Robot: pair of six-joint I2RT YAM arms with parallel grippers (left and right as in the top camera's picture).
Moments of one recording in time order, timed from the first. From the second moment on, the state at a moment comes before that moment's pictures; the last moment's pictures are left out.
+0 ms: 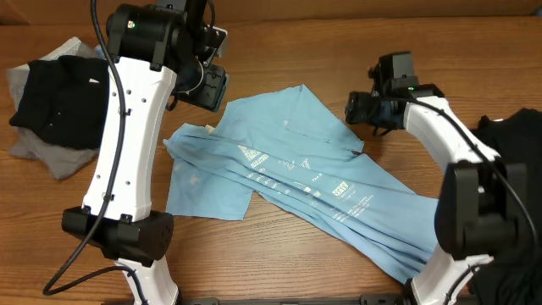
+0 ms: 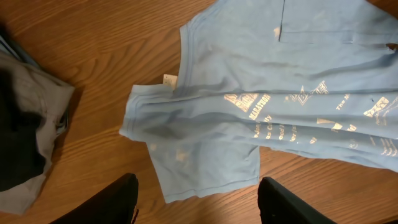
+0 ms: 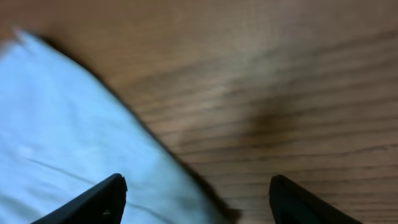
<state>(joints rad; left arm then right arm) -0.24 1.96 2.35 -1.68 0.03 0.08 0.10 1.95 1.35 -0.60 -0.14 0.24</state>
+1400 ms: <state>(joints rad) -0.24 1.96 2.35 -1.66 0.03 0.08 0.10 2.03 1.68 0.01 -0.24 0.31</state>
